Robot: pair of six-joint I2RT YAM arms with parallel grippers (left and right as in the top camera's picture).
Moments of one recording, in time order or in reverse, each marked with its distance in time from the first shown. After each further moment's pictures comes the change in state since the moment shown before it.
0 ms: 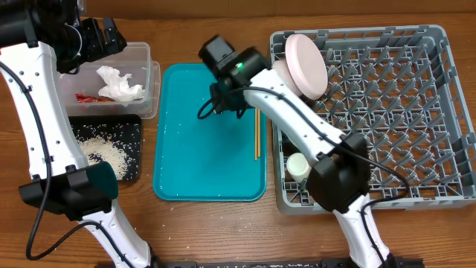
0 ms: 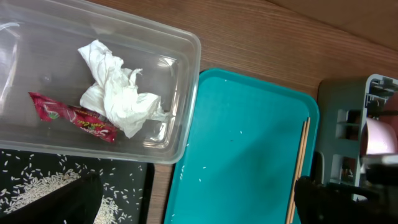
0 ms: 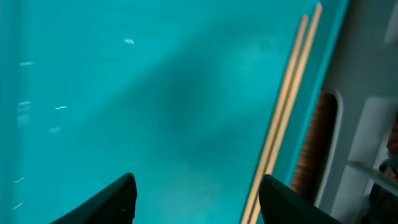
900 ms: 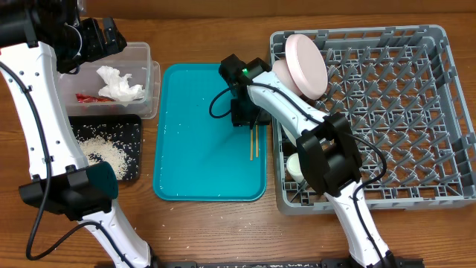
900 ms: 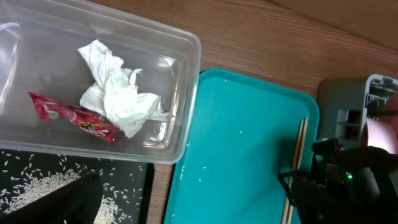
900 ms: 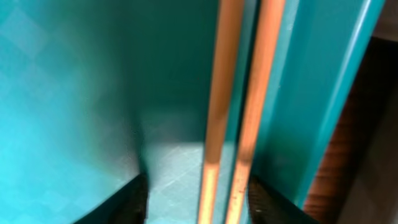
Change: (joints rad) left arm 0.000 0.000 0.000 0.000 0.000 0.000; right arm -0.086 0.136 -0.136 0.037 -0.095 0.043
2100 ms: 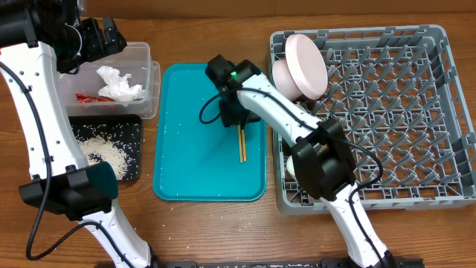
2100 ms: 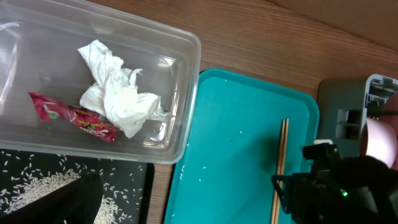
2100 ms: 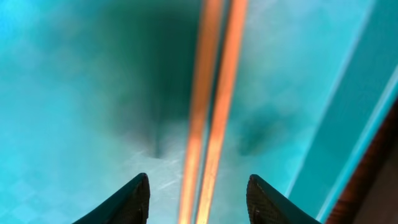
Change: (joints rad) left arm 0.000 0.000 0.000 0.000 0.000 0.000; right arm 0.070 0.000 0.062 0.011 0.058 -0.089
